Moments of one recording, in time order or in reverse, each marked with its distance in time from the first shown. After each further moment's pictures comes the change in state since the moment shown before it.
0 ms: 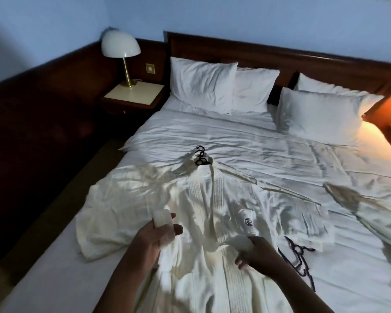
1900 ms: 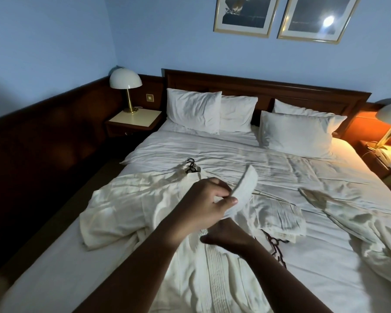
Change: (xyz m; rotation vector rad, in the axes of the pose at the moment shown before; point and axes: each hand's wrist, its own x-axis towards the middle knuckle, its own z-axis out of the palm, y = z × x) left_hand -0.144 0.054 0.208 1.074 -0.270 0.799; right_hand -0.135 -0.035 0.009 -0.395 -0.034 -0.522
